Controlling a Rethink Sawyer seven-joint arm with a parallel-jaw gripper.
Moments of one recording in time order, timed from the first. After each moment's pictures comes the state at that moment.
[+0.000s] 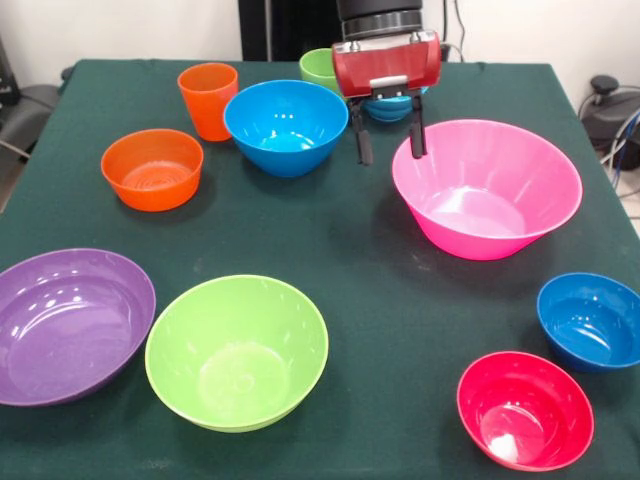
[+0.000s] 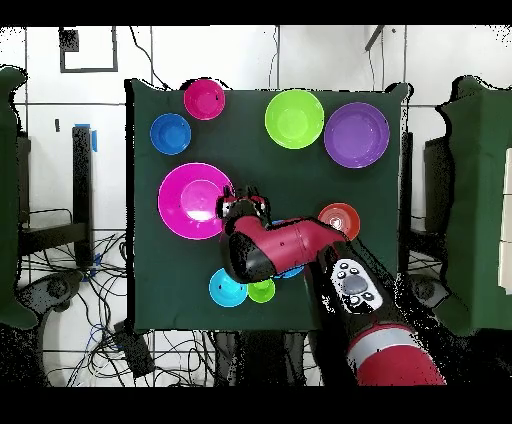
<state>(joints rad) -0.43 -0.67 0.28 1.88 -0.62 -0.11 2.14</state>
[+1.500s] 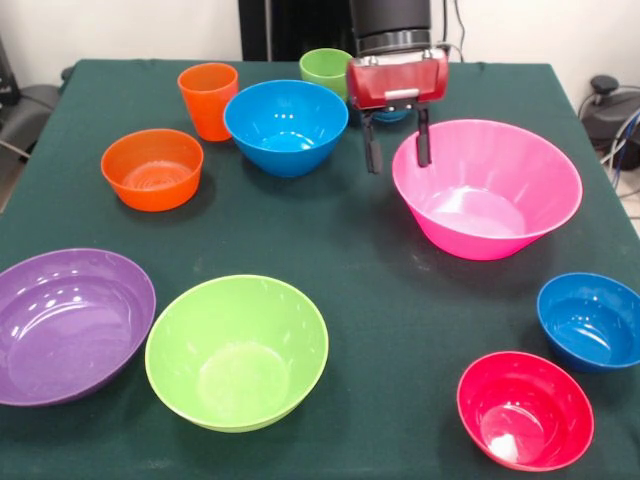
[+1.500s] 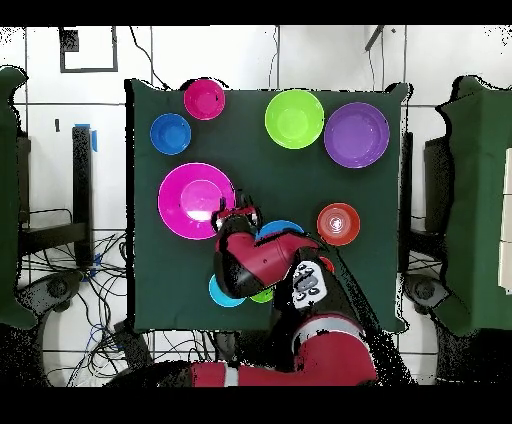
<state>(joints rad) -0.23 -0.57 0.04 1.83 -0.69 -0.33 2.14</state>
